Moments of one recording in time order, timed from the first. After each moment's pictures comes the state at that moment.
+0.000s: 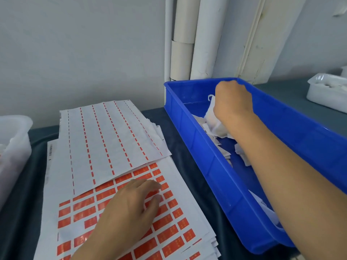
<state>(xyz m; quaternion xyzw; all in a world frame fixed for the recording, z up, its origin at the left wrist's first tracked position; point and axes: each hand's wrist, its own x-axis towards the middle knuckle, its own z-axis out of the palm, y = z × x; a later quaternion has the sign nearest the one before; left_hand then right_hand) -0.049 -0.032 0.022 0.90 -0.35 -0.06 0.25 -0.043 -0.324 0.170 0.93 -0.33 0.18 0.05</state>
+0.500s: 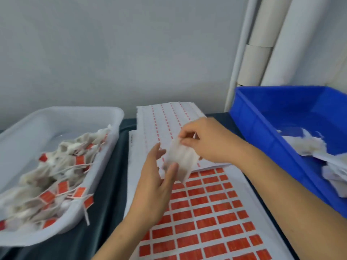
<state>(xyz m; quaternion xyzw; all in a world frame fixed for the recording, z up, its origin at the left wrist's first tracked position) -0.014 0.042 0.038 0.84 -0.15 -0.02 0.52 0.009 -0.145 0.133 0.95 0.07 0.05 -0.30</state>
